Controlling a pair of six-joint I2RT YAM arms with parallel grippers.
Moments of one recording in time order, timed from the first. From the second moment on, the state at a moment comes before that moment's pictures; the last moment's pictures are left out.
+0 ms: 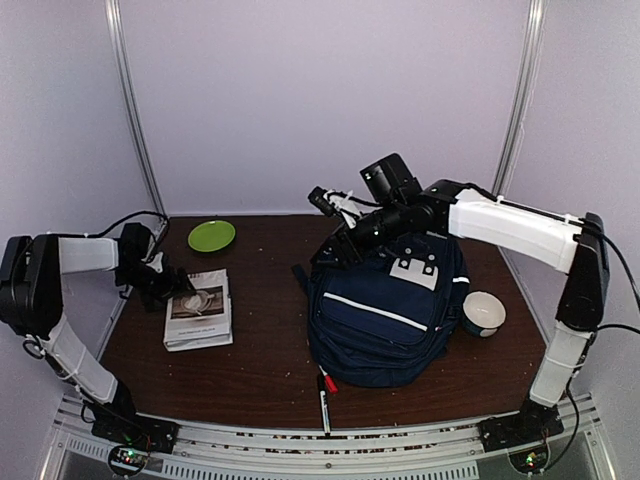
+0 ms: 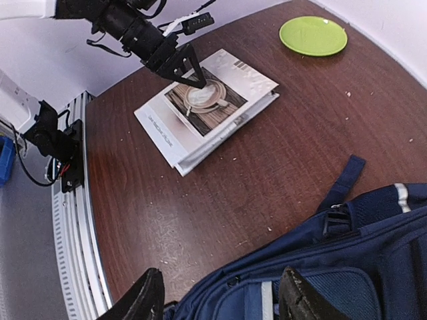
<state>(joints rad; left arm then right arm) 0.05 1.59 0.91 -0.51 0.34 -0.32 0.78 1.78 1.62 -0.55 -0.46 -0.07</state>
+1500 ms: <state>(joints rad) -0.28 1.55 0.81 -0.36 0.28 -0.50 0.89 2.44 1.87 -0.27 -0.87 0.66</state>
